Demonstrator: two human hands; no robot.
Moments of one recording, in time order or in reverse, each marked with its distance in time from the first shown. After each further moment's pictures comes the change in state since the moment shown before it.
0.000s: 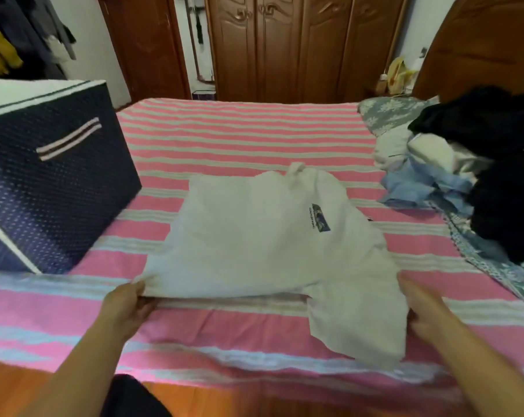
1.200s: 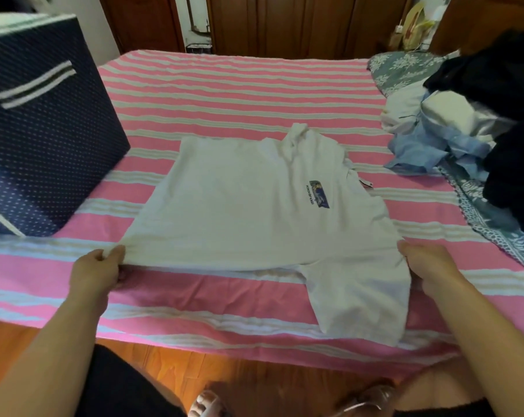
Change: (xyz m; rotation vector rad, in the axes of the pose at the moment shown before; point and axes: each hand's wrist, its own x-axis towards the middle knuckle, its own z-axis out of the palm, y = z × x) left_hand -0.010 -0.004 -0.022 0.590 0.212 0.293; right_hand 0.043 0.000 -0.013 -0.529 0.265 -0.061
